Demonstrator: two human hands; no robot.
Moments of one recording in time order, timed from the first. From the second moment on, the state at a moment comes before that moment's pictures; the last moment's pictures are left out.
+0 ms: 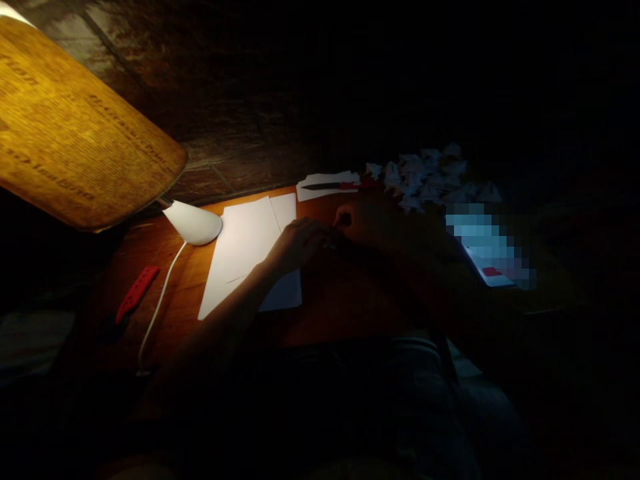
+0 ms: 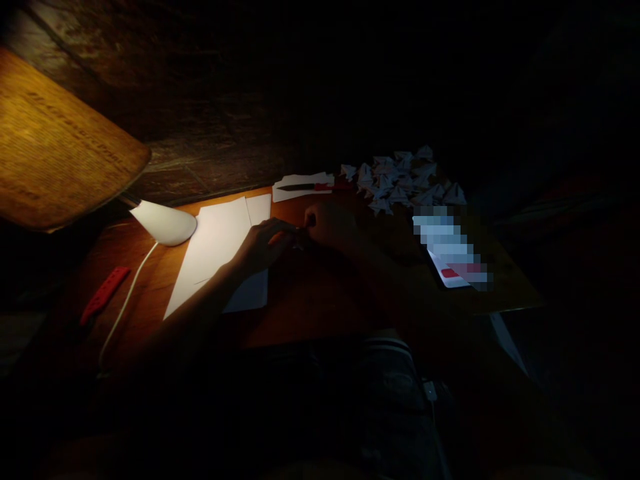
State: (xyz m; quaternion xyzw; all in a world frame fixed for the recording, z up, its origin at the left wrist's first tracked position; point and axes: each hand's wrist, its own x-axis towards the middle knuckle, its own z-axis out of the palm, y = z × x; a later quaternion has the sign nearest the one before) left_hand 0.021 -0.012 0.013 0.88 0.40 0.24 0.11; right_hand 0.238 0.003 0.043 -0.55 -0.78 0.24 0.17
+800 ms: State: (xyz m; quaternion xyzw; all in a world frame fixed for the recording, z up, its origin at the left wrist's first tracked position) left_hand 0.027 -0.002 0.003 0.85 0.46 0.24 0.07; right_hand 0.230 -0.005 0.054 -0.48 -0.87 0.09 0.07
